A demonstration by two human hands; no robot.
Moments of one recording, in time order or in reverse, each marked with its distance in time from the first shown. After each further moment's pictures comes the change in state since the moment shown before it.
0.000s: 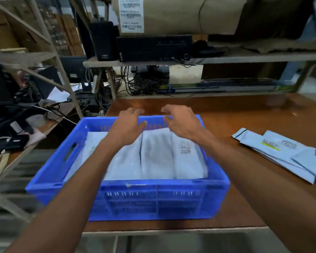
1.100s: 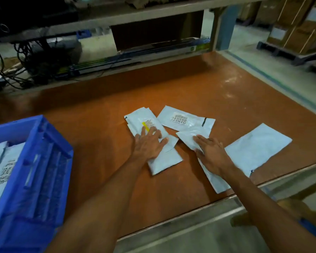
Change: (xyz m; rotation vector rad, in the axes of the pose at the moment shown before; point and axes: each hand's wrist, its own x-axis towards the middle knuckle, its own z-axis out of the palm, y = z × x) left_hand 0.102 0.450 0.356 0.048 -0.435 0.146; right_hand -0.302 0.514 -0.077 -0.165 -0.272 0.480
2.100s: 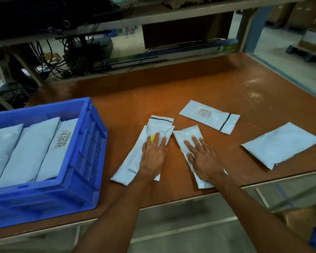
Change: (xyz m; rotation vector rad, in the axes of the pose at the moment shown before) left_hand -0.110 -0.051 0.031 0.067 0.111 -0.126; right_hand -0.026 -0.096 0.061 -0.088 0.007 -0.129
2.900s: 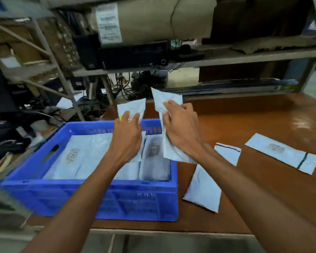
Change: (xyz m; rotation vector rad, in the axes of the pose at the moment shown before) left_hand -0.124 -0.262 -0.260 0.248 0.528 -0.033; right_hand 0.051 -0.366 -0.203 0.354 0.547 -0.315
